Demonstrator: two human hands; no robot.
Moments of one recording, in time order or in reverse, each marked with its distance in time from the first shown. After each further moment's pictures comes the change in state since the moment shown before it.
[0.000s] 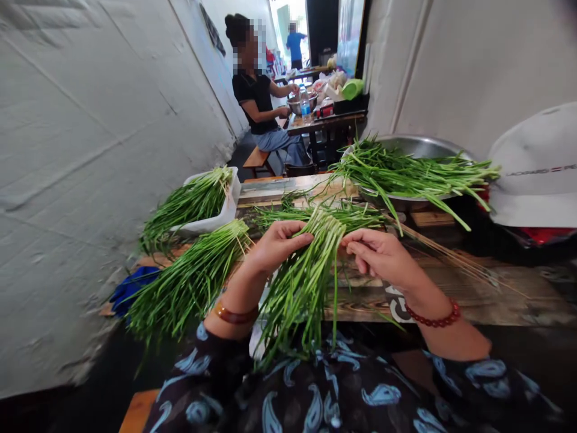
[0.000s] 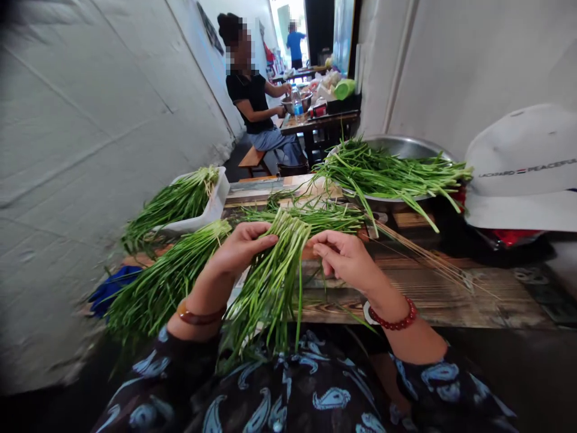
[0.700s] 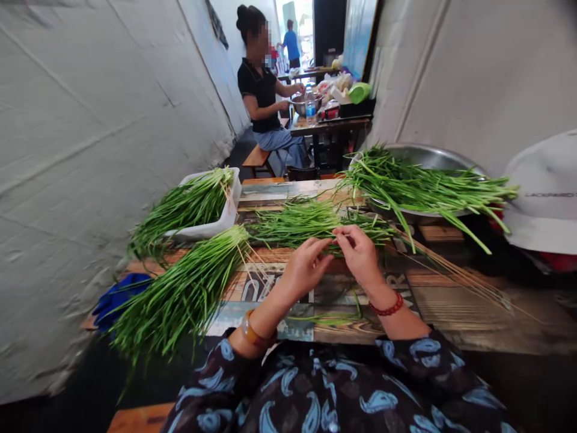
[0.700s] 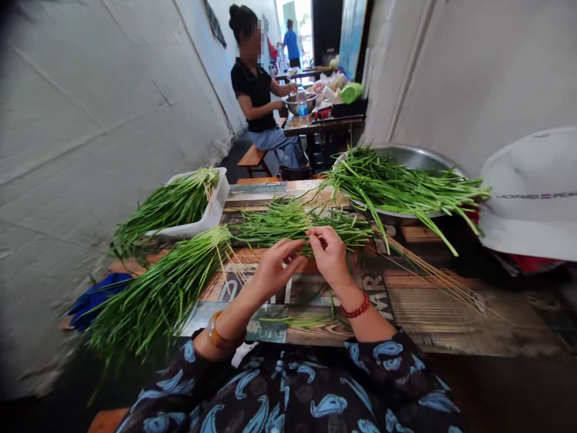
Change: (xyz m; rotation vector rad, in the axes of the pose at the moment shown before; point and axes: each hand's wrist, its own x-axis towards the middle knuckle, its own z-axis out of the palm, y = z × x) left_hand 0.022 -0.069 0.017 0.712 0.262 0.434; right_hand 0.071 0.050 0.047 -0.146 0.421 -0.290
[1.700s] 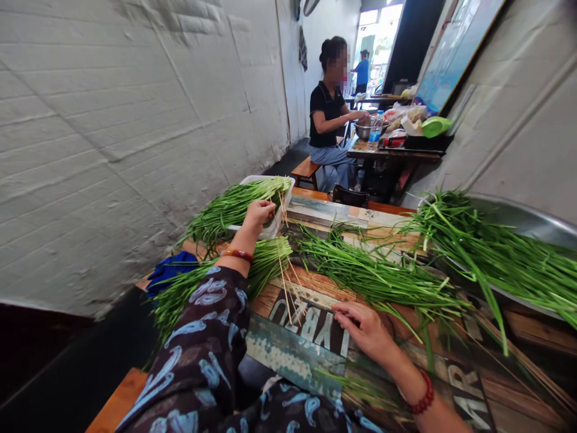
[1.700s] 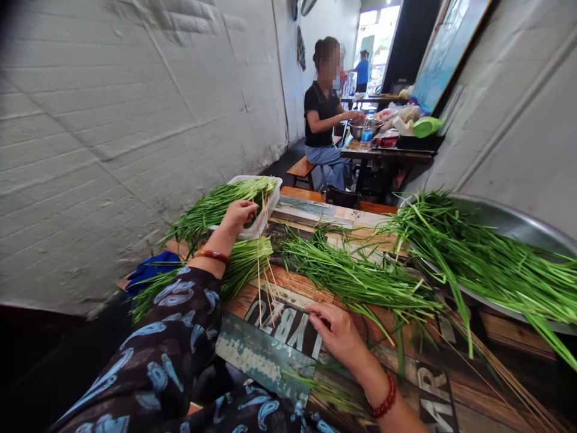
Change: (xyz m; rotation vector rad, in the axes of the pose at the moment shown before) left_hand 0.048 -0.207 -0.179 -0.150 0.548 -0.851; right_hand -0.039 0.039 0.051 -0.139 -0.702 -0.104
